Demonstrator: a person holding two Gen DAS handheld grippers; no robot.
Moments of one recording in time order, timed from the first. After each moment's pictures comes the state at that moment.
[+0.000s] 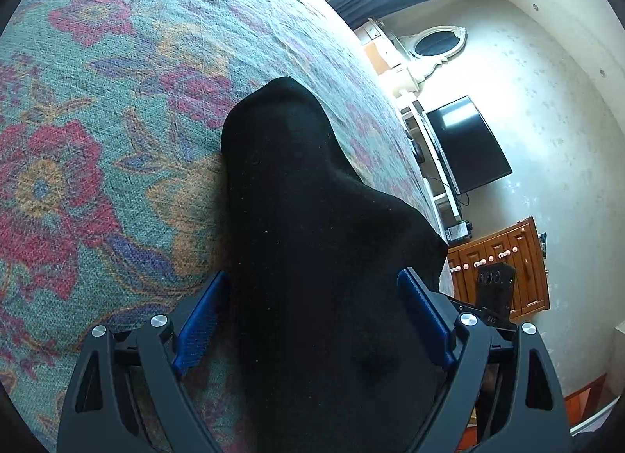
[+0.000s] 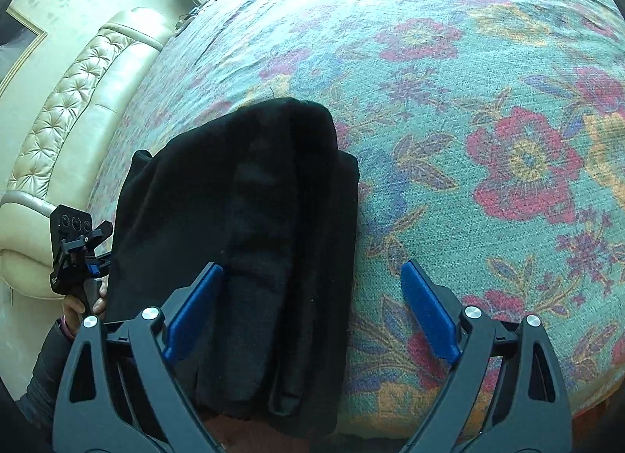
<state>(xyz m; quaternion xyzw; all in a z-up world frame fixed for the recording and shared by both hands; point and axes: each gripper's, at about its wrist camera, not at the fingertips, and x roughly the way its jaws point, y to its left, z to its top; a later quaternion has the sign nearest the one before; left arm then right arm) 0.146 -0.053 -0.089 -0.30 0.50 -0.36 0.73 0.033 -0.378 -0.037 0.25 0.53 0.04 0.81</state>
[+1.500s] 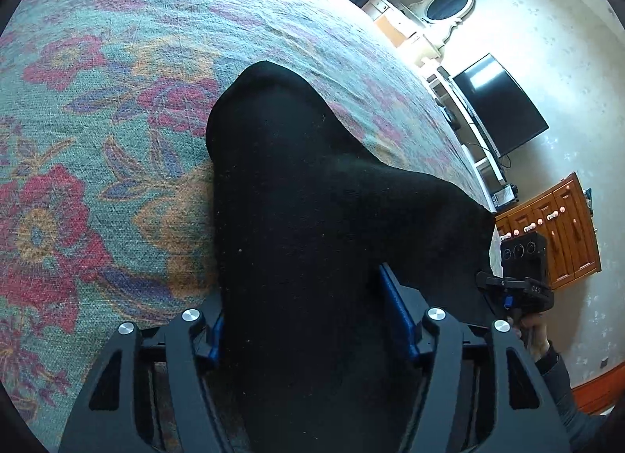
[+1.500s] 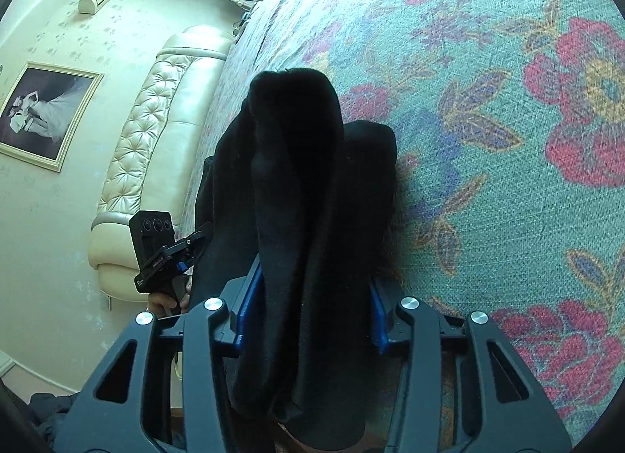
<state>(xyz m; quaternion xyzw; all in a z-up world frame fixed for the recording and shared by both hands) 0.137 -0.083 -0.080 -0.18 0.52 -0.33 0.77 0.029 -0.399 -0.070 0.40 0.49 0.19 0.75</state>
